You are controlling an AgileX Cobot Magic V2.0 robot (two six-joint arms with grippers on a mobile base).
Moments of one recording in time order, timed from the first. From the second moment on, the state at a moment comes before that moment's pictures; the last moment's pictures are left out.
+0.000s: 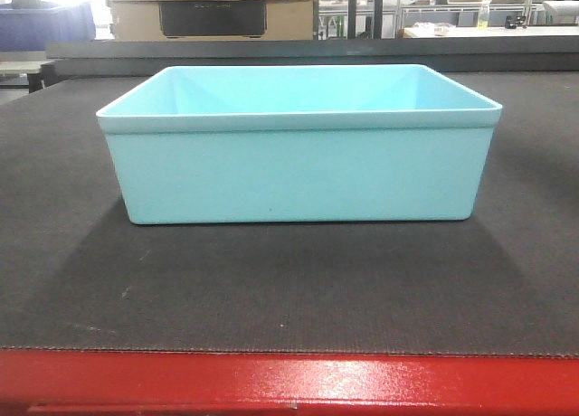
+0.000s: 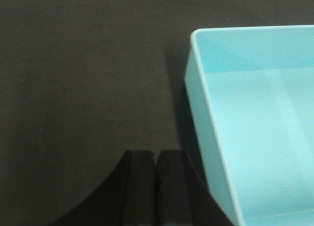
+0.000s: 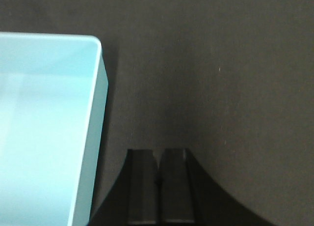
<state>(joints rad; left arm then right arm) -0.13 1.34 -1.26 0.00 0.73 -0.06 -0.01 1.51 -1.53 0.07 0.94 -0.01</state>
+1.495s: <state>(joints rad) -0.12 0.33 -0.50 0.03 0.26 -0.06 -0.01 0.54 -0.50 0.02 0.08 -0.02</state>
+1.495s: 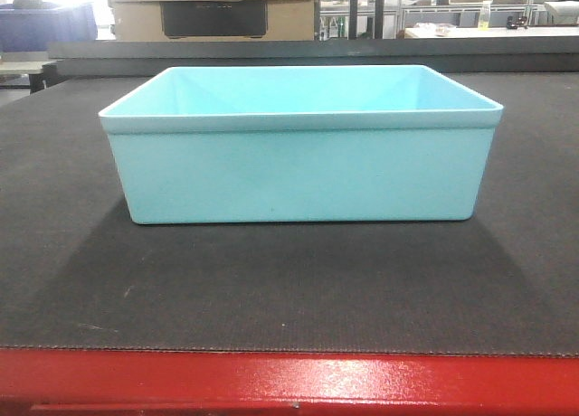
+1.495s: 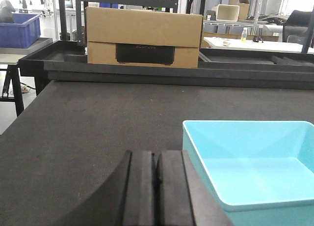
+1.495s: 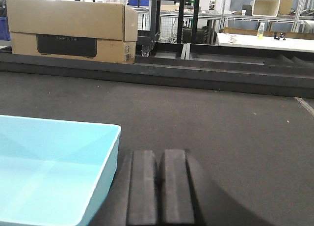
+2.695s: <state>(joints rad) 0.05 0.01 0.00 -0.01 0.08 0.00 -0.01 0.54 -0.50 0.02 0.06 -0.02</state>
